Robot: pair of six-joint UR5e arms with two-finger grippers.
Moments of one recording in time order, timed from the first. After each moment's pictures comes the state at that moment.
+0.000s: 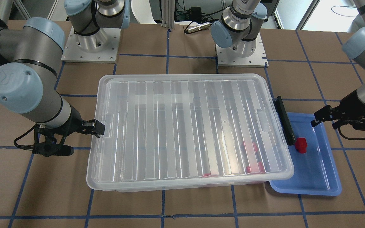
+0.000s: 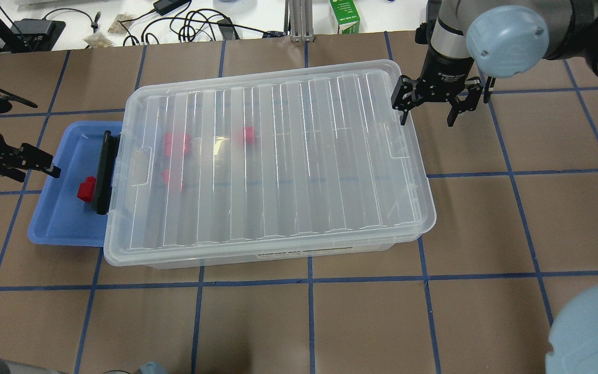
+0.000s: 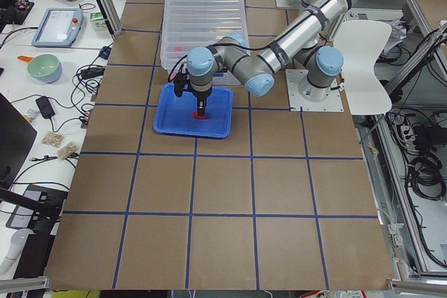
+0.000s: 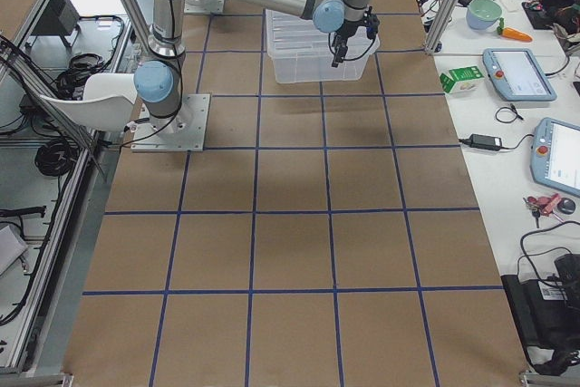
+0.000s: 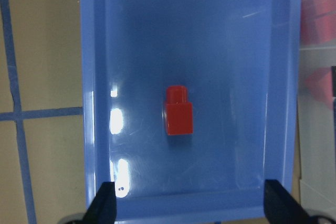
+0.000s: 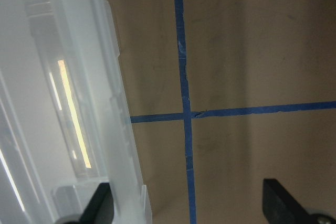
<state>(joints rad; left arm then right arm) -0.92 -1.81 -1.85 -1.13 1.42 0.65 1.56 -1.23 1.49 -1.68 -1.54 0.05</state>
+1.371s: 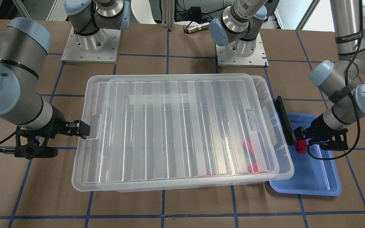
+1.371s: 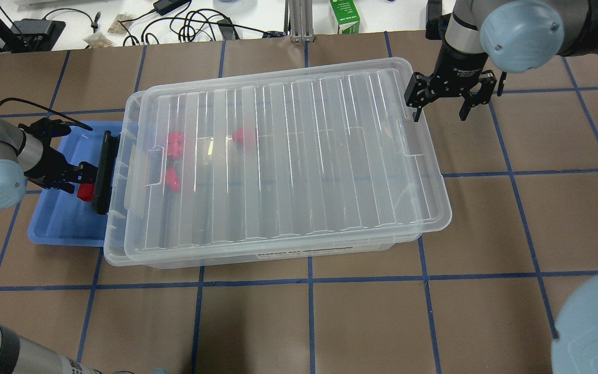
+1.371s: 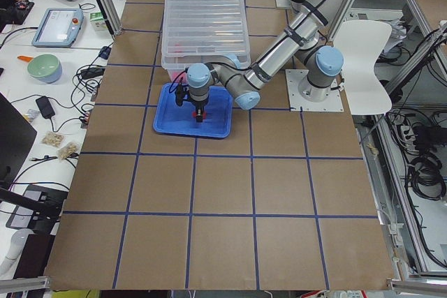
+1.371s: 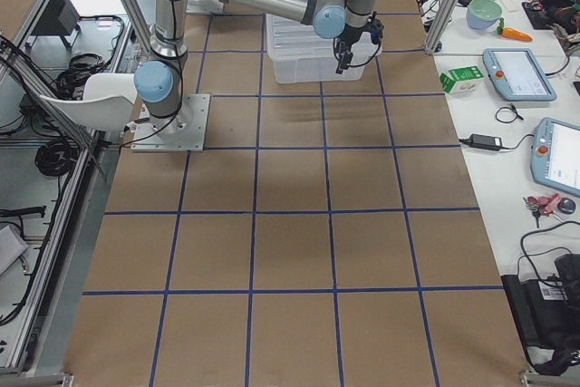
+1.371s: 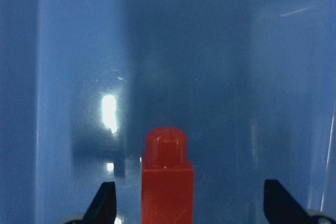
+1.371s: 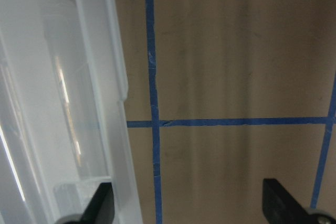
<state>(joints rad) -1.00 -1.96 -1.93 -0.87 1.43 0.56 1.49 -1.23 1.48 -1.68 -1.56 -0.07</state>
